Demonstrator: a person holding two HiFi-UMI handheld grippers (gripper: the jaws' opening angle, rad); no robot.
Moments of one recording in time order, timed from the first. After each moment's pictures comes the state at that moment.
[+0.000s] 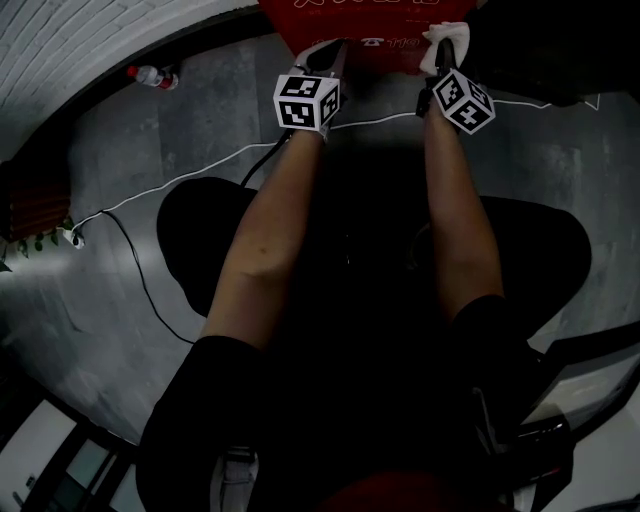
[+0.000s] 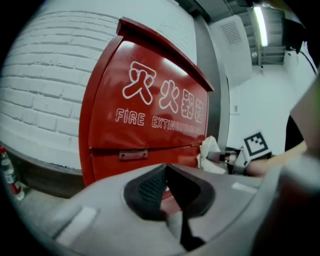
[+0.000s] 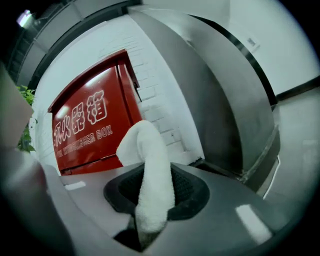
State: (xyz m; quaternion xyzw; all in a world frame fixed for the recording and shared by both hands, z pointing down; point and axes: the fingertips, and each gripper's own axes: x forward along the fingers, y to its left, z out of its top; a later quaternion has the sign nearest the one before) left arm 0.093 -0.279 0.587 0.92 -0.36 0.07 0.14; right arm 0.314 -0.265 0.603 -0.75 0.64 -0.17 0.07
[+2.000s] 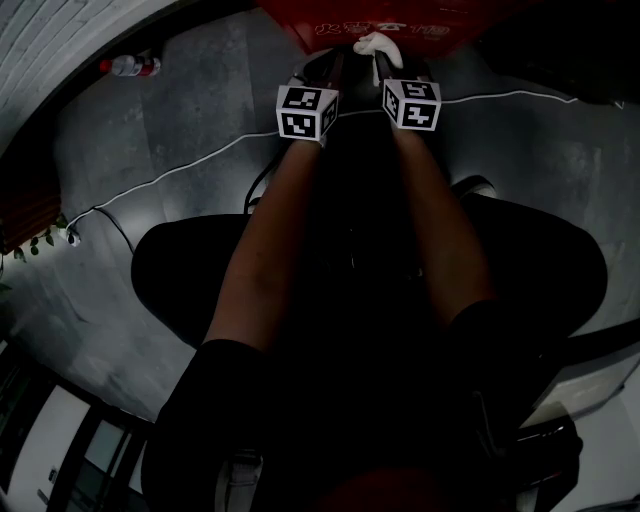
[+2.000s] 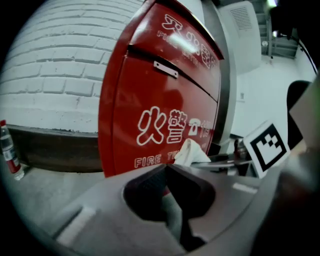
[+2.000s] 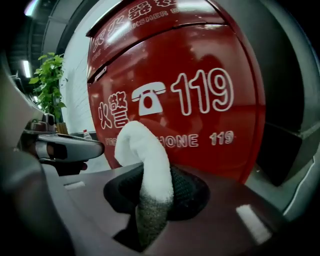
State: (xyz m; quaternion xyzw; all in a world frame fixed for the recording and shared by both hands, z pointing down) left arm 0.068 -0.281 0.717 0.90 -0.36 0.14 0.19; right arm 0.156 -0.285 0.762 -0.61 0.75 -0.22 -0.13
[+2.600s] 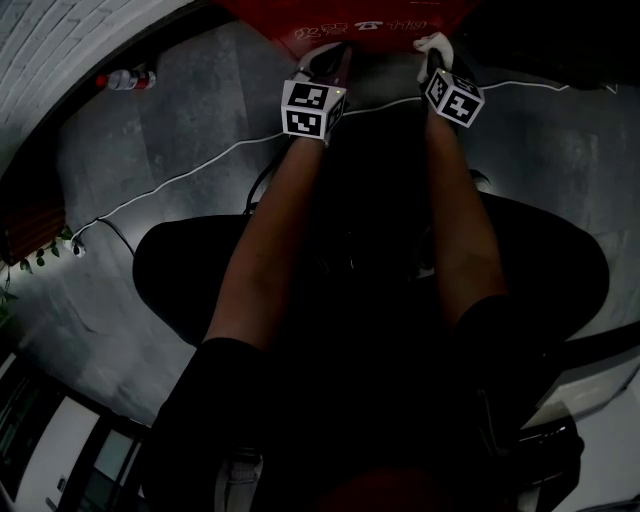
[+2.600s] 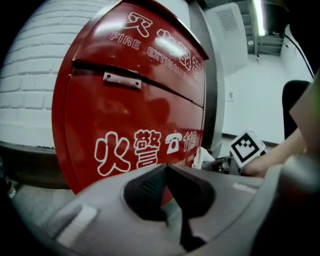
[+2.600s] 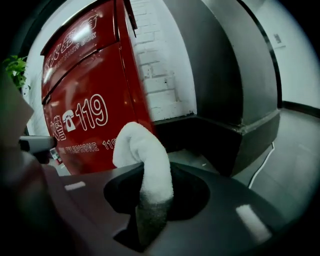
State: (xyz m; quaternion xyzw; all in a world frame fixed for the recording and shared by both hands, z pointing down) left arm 0.114 -0.282 0.696 0.92 -0.34 0.14 0.12; right arm 0.319 -0.256 0.768 -0.73 0.62 -0.27 -0.11
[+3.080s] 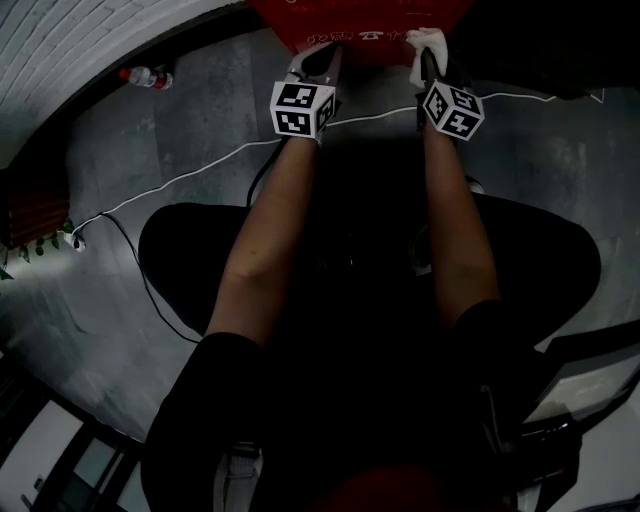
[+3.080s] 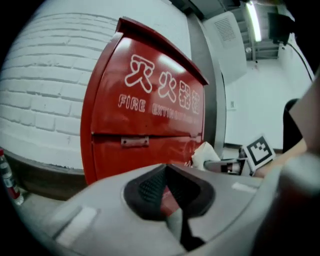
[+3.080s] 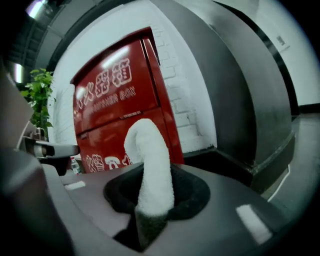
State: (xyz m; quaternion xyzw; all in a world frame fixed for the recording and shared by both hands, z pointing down) left arm 0.090 -0.275 0.615 0.92 -0.36 0.08 0.11; right arm 0.278 -0.256 0.661 -0.69 0.70 -0.17 -0.02
